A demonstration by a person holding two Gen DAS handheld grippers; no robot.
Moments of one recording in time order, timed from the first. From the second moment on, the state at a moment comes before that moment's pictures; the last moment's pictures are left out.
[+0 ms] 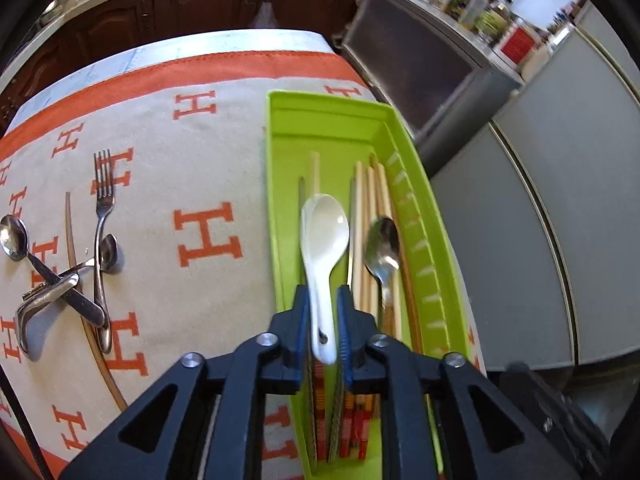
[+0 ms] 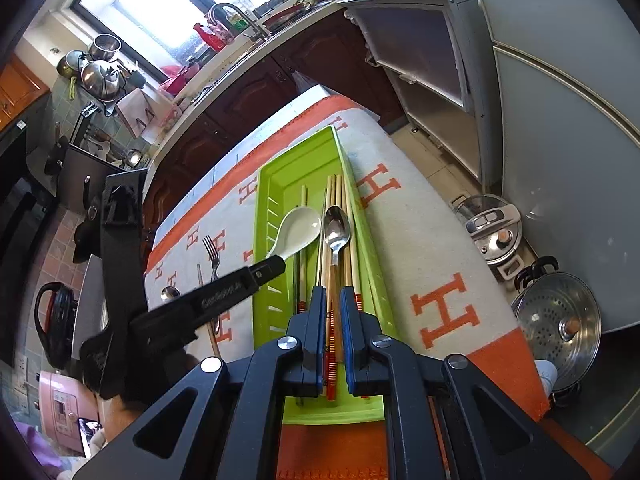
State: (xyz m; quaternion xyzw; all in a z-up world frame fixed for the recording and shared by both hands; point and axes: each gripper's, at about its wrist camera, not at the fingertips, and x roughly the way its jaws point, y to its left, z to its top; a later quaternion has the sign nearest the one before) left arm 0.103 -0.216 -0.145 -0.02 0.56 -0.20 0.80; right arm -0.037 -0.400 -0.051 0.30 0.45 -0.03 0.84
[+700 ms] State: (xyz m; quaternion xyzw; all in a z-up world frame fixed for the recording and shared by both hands) left arm 0.039 -0.067 -0.113 -0.04 0.55 -0.15 0.82; right arm -0.034 -0.337 -0.056 0.24 0.49 0.01 0.84
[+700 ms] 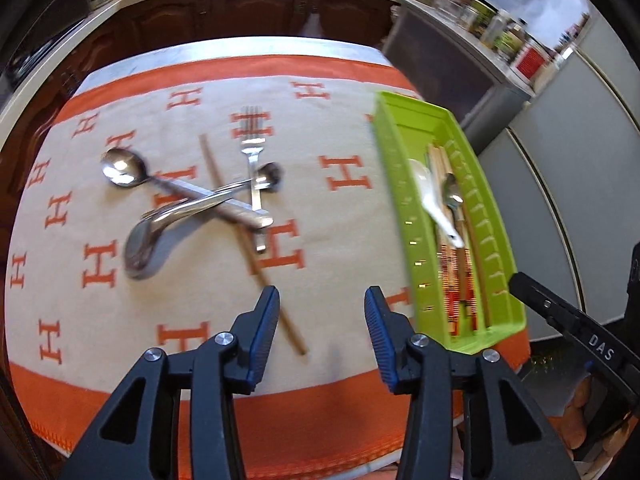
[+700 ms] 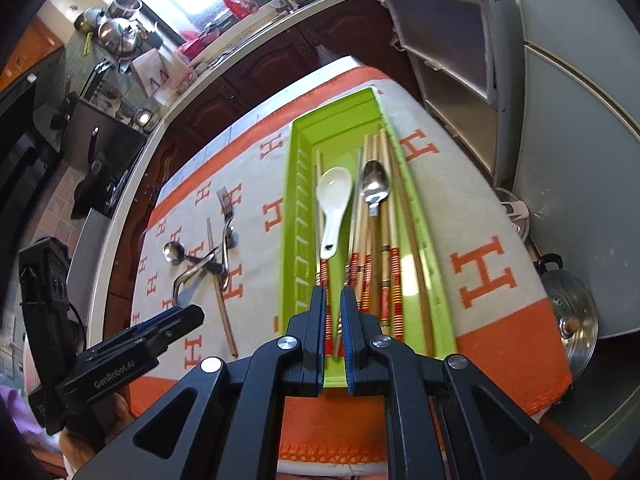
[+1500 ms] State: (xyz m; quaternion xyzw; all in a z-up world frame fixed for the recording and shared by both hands) left arm 0.054 0.114 -0.148 -0.15 0.55 0.01 0.82; right arm 0.057 -0.088 -0.083 -0.12 0.47 0.18 0.86
